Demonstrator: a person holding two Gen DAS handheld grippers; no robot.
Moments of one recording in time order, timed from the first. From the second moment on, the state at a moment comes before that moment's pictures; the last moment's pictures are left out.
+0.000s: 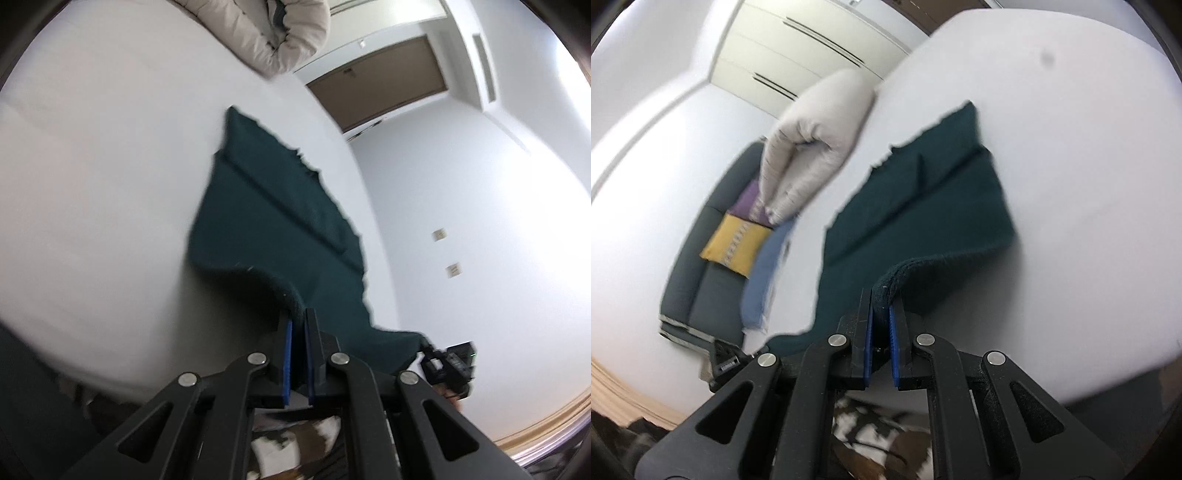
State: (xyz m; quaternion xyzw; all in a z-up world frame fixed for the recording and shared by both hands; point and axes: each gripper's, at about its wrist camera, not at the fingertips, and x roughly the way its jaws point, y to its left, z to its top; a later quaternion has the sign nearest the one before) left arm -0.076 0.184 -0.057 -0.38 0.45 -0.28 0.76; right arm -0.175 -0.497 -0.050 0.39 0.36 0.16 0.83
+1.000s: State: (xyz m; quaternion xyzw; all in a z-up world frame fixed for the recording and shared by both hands) left arm 0.205 0.166 -0.069 -0.48 0.42 -0.23 0.74; right arm 0.139 -0.562 -0.047 0.40 0.31 0.05 0.86
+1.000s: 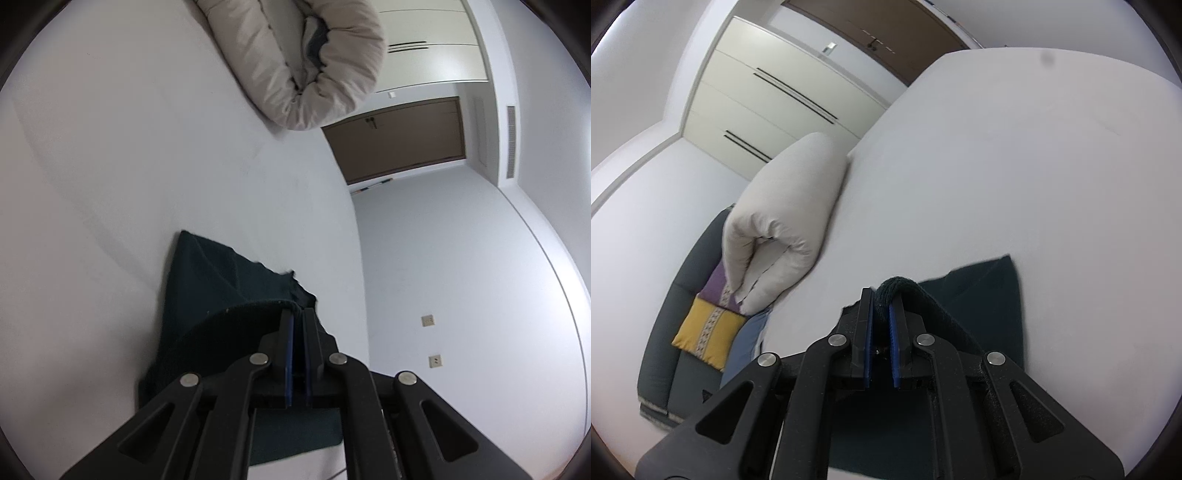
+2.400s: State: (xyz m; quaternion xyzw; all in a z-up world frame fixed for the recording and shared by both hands) left arm 0.138 0.136 -0.106 -0.26 0.44 -0.16 0.84; right arm 0.149 -0.490 -0.136 0.15 0.40 -0.02 0.90
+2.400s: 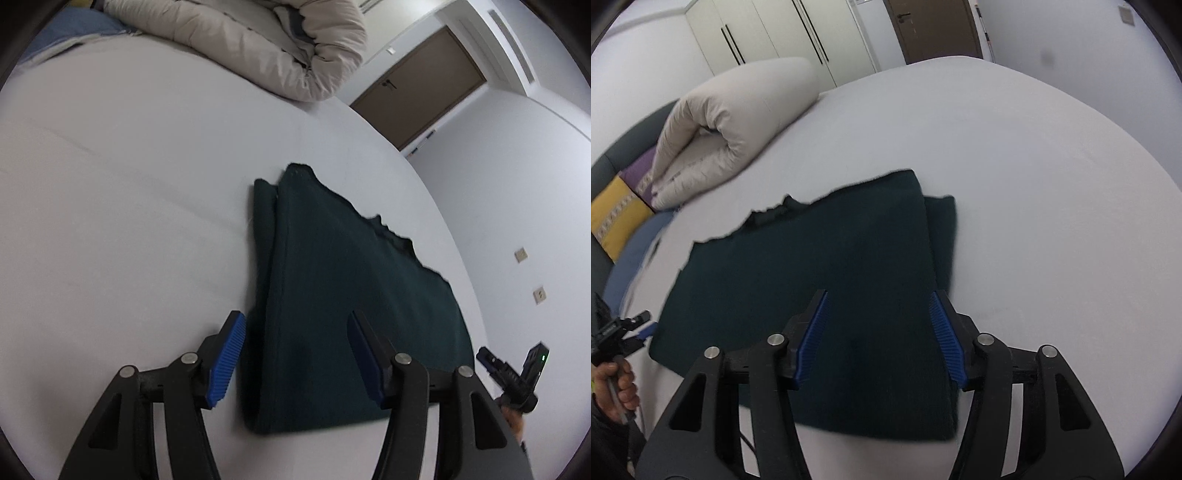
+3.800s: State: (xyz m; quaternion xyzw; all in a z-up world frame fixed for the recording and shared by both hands) left arm 0.124 0.110 -0.115 -0.13 0.44 -0.14 0.88; right arm 0.071 -0.492 -0.130 0.09 0.44 -0.07 0.89
